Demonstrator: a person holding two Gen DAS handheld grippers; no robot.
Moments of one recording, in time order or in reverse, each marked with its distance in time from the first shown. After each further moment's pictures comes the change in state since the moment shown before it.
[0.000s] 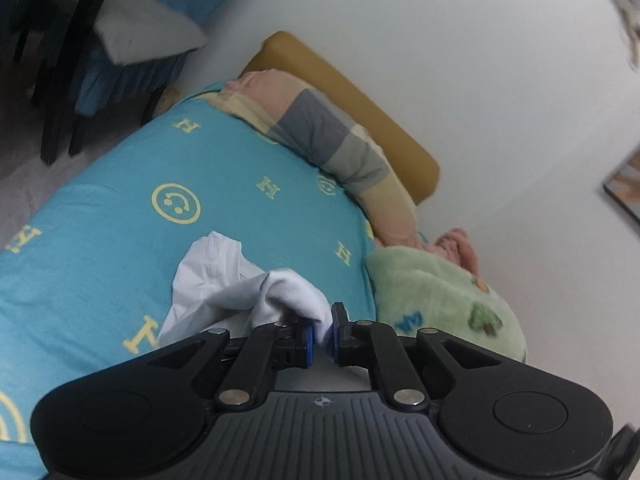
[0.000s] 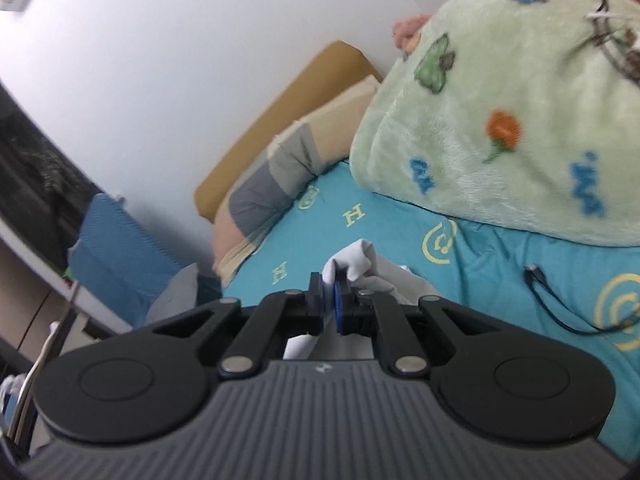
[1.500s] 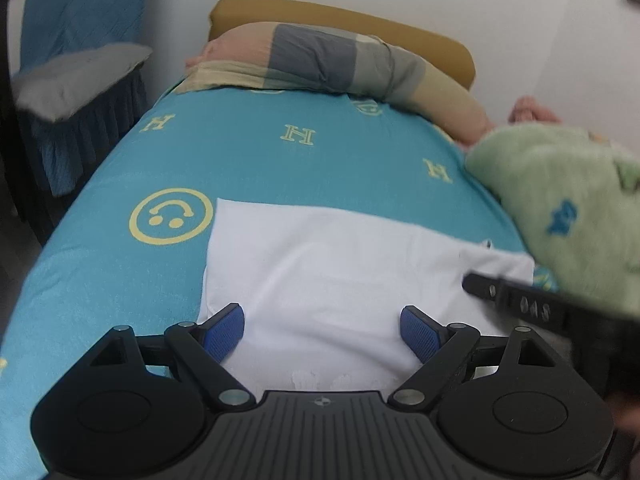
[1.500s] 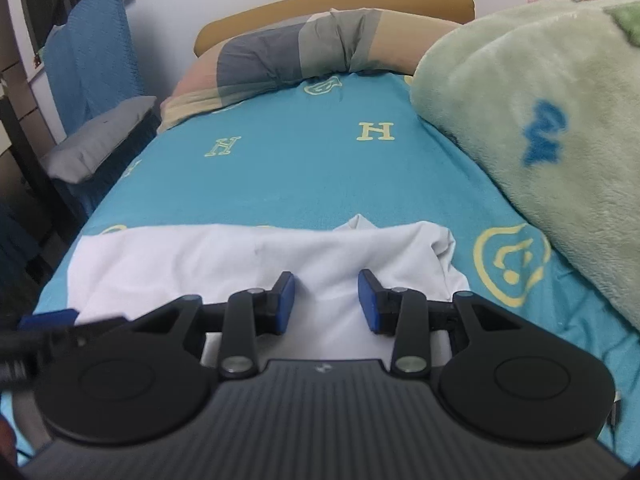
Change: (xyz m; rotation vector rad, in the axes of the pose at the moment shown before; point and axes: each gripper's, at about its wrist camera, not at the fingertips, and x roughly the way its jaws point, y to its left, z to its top) left arm 0.162 0.028 -0.032 0.547 0.102 0.245; right arm 0.205 -0.013 -0.066 -0.610 0.209 -0.088
